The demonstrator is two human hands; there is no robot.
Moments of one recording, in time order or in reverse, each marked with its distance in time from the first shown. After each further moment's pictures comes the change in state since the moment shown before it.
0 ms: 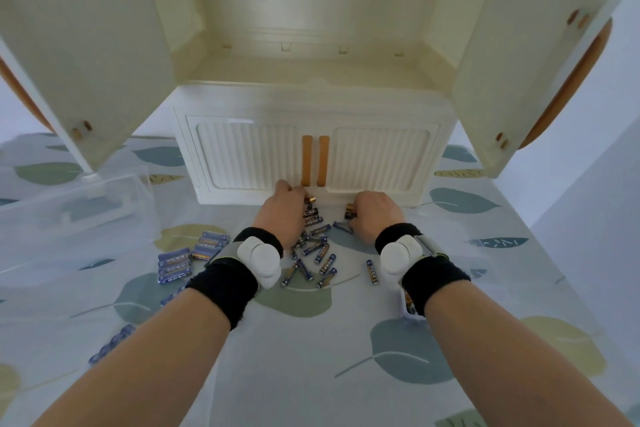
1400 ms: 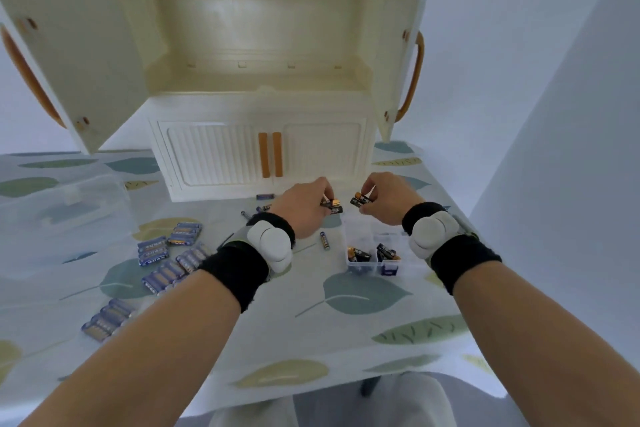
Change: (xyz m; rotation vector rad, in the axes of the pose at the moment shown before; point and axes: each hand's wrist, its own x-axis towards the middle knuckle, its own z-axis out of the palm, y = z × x) left_hand -0.061 0.123 -0.037 -0.179 -0.213 0.206; right_hand -0.103 0.089 -0.073 0.247 0.079 0.071
